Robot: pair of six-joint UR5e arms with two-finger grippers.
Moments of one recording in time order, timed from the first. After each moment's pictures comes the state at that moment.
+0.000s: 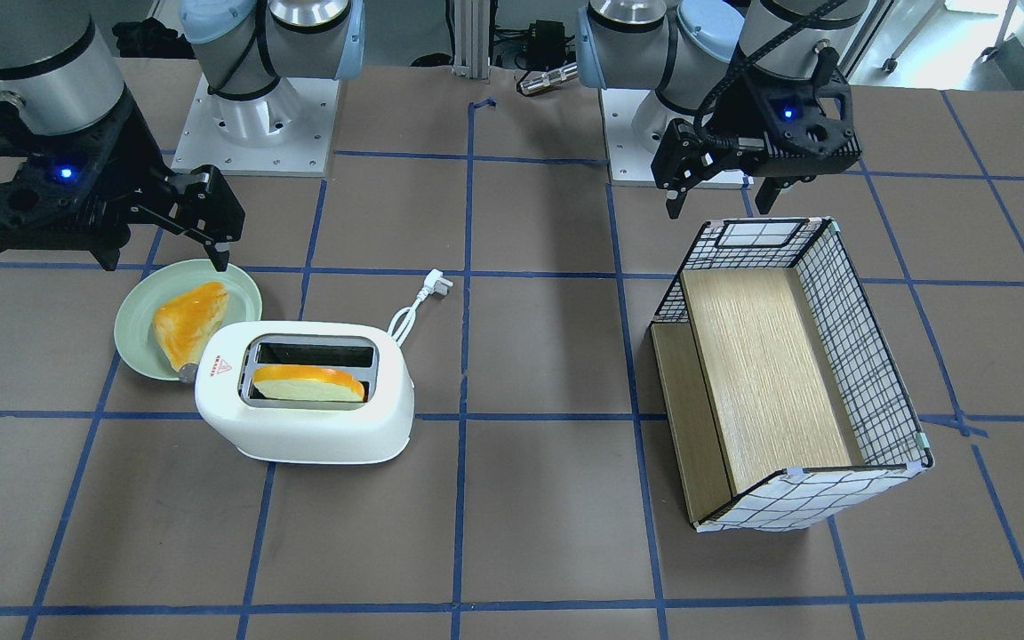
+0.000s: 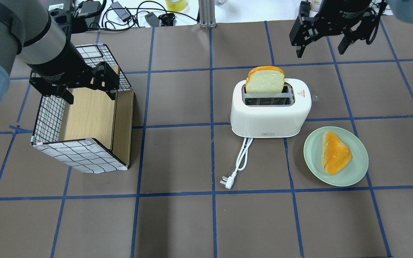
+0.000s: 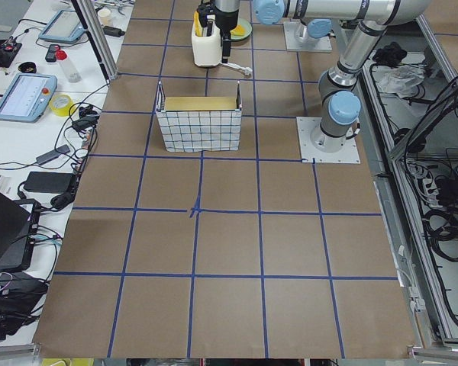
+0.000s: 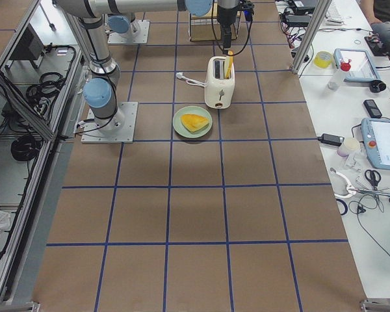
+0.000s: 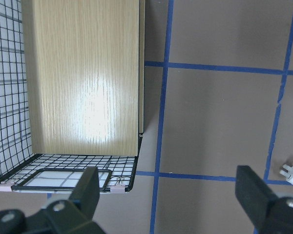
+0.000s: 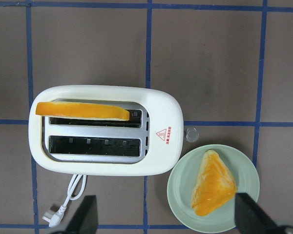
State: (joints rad) left arm -1.57 -1.47 -1.67 -1.51 1.59 -0.08; right arm 1.56 -1.46 1.41 -1.55 -1.59 -0.03
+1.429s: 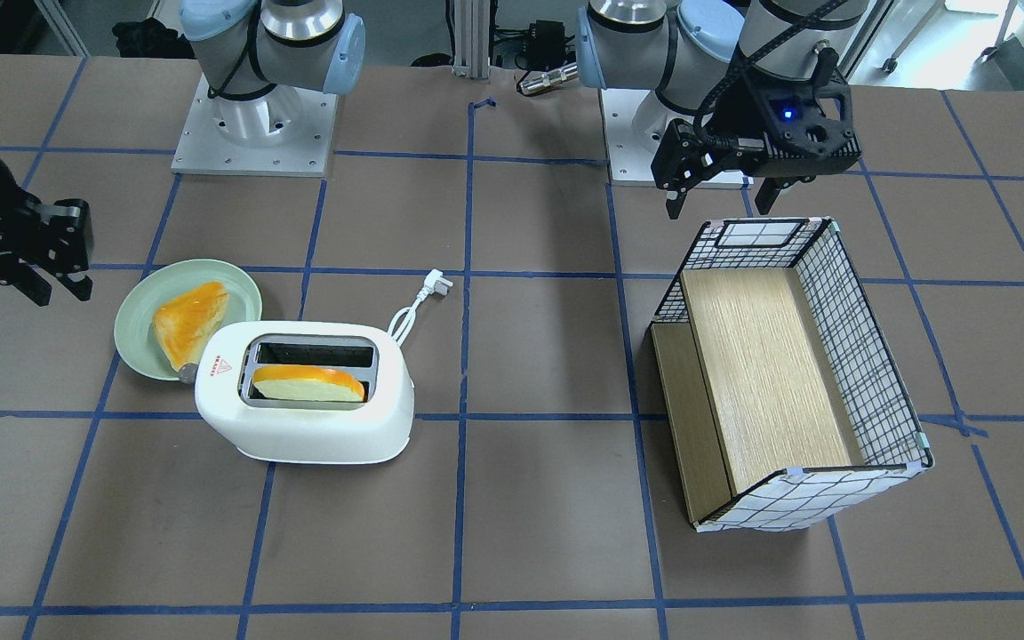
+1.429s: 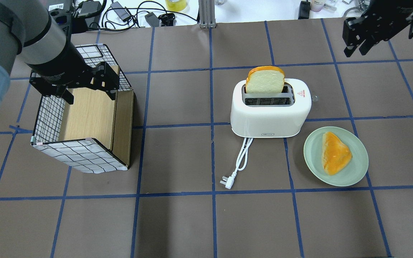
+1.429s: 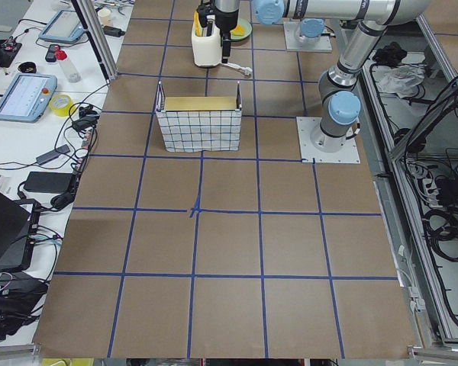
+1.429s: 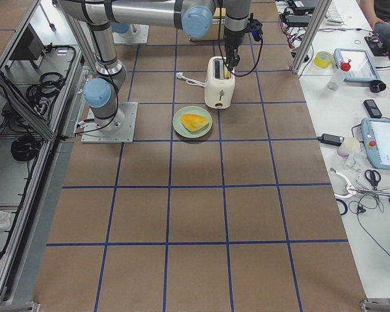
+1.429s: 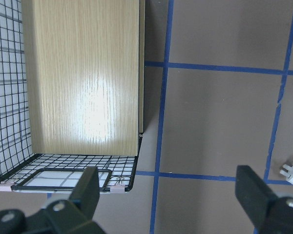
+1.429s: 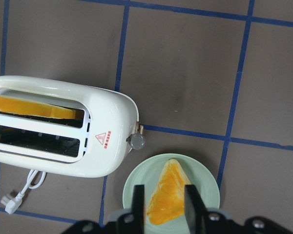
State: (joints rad) left arm -1.57 -1.47 -1.67 -1.51 1.60 -0.08; right arm 1.33 -1.44 1.42 -1.54 -1.49 -0.38
